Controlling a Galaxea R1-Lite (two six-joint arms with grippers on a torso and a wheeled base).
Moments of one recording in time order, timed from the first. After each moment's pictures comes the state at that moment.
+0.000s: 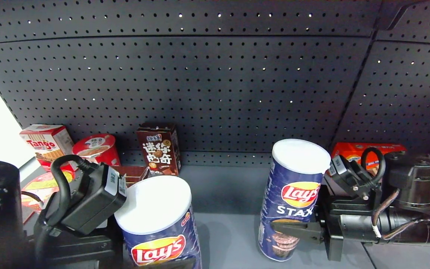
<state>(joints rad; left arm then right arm) -0.70 1.26 -0.54 -0.32 -0.40 0.02 0.54 1.60 -0.50 -0.83 0.74 -0.17</state>
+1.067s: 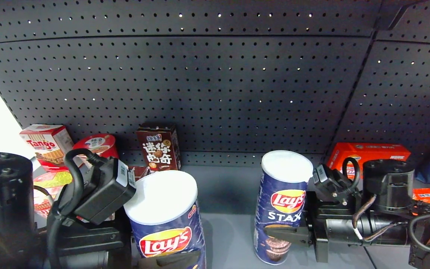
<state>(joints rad) -0.70 1.29 -0.57 -0.33 -0.40 0.02 0.53 1.70 -0.49 -0.90 0.75 -0.18</state>
